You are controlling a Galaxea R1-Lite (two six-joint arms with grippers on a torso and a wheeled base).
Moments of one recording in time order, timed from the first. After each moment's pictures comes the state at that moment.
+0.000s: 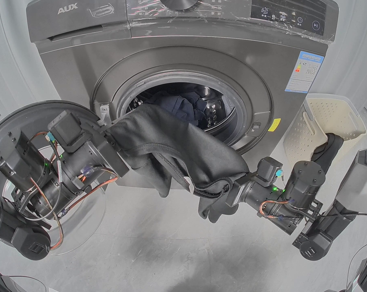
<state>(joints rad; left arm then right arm) -0.55 1.65 -0.50 -1.54 -0.26 -0.24 0.68 2.02 -0.54 -1.55 -0.04 0.23</state>
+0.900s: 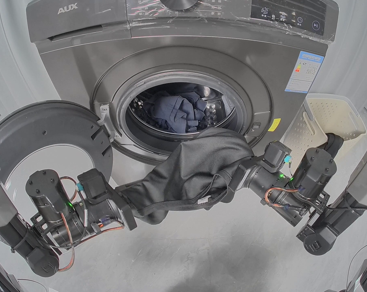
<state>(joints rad) -0.52 1.80 -0.27 -1.54 -0.29 -0.11 0.68 1.95 -0.59 -1.55 -0.05 0.22</state>
